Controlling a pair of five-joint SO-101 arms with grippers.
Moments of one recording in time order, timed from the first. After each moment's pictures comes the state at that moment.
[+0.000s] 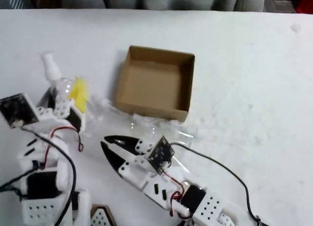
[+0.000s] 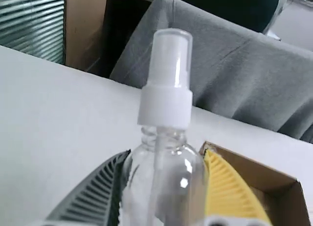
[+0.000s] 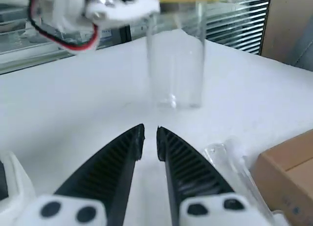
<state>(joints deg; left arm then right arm) -8.9 -80.4 65.1 40.7 17.7 -59.3 -75.5 96.5 -8.3 -2.9</state>
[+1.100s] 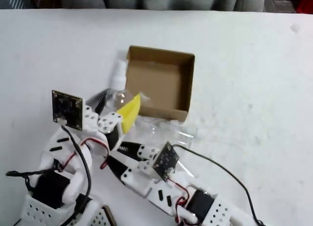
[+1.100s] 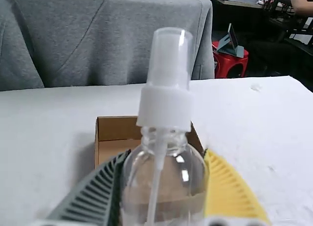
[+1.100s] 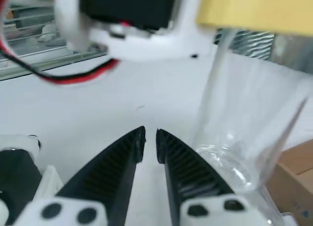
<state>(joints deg) 18.5 -79.1 57.5 48.0 11.3 -61.3 -90.4 96.5 7.5 -3.0</state>
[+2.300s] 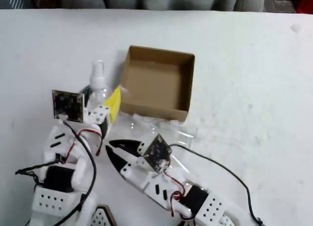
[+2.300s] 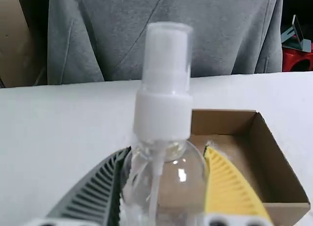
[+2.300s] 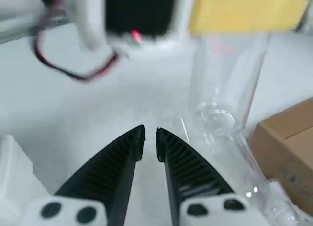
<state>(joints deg) 5.5 -79.1 72.7 32.9 4.0 -58.4 -79.6 95.1 2.5 -3.1</state>
